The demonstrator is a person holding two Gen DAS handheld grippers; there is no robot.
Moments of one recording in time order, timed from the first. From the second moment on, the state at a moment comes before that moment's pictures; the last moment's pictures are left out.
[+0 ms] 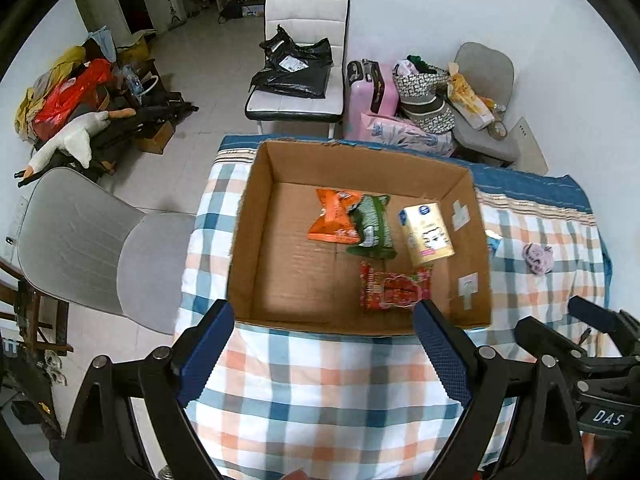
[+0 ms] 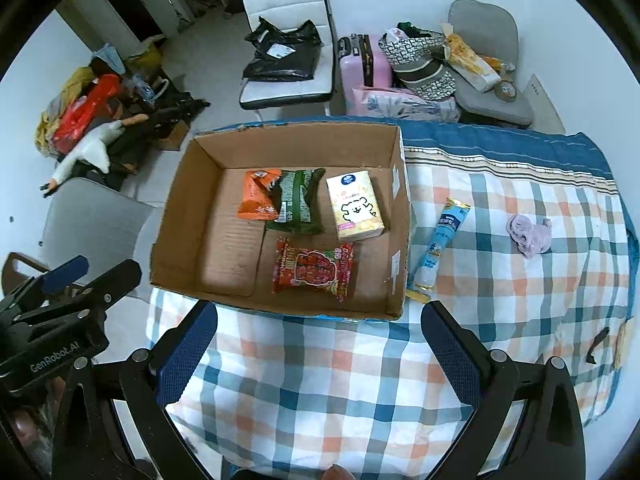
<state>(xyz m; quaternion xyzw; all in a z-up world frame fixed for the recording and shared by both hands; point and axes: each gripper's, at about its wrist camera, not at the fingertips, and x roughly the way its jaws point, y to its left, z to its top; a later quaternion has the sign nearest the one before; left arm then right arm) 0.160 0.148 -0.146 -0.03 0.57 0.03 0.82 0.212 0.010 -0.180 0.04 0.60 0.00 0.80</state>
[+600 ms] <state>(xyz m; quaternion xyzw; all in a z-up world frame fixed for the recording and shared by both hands) 0.241 -0.080 -0.196 0.02 0.59 -0.09 0.80 0.224 -0.257 -0.194 0.12 0.60 -0.12 0.79</state>
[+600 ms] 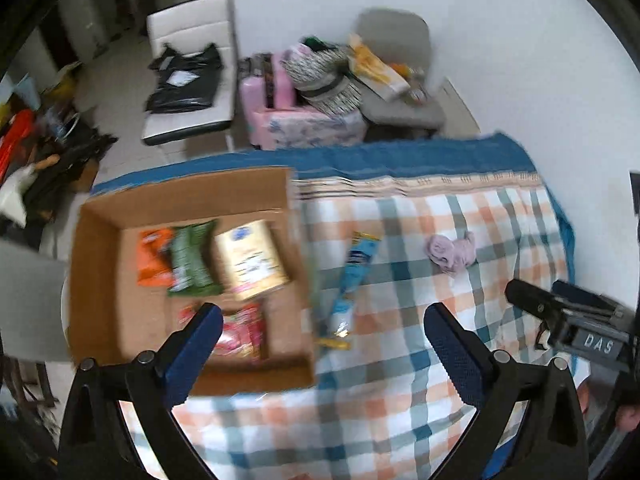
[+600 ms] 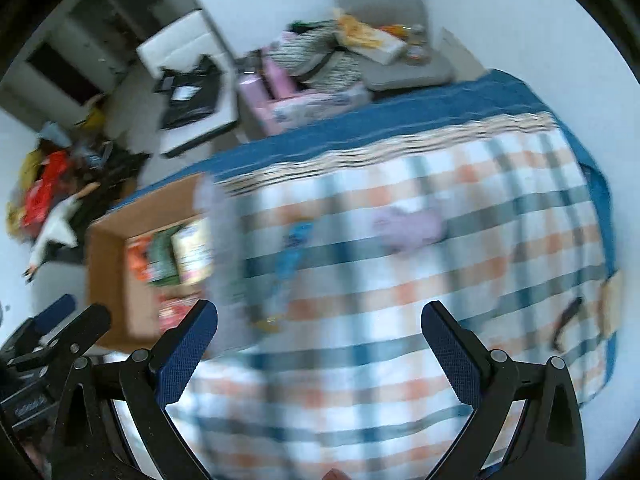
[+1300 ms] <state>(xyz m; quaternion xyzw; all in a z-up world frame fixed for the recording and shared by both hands) 0.326 -0.180 -0.401 0.17 0.72 -0.03 0.67 0.300 -0.380 -0.340 0.15 0.70 -0.12 0.69</state>
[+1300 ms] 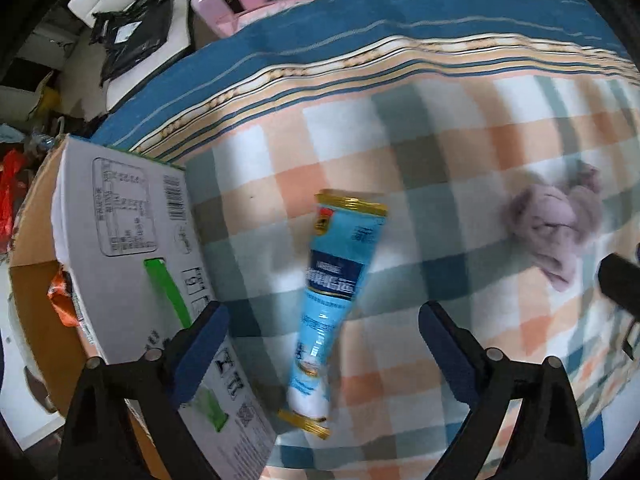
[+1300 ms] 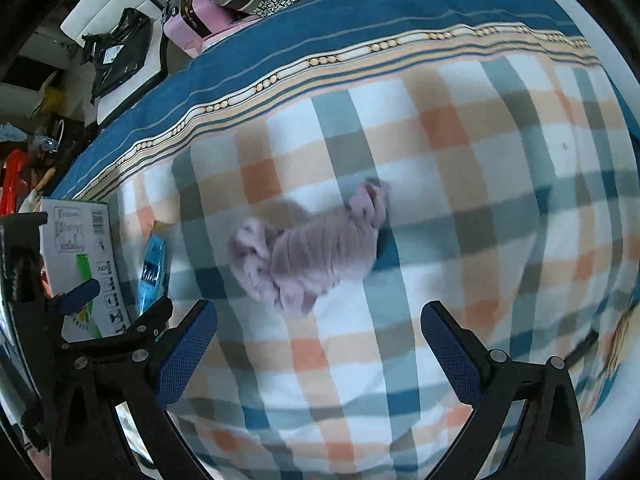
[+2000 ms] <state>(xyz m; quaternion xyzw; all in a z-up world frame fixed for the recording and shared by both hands) 0.333 -0.199 -0.448 0.14 0.78 -0.06 0.61 0.329 -0.379 -0.404 0.12 0.74 -0.11 0.65</state>
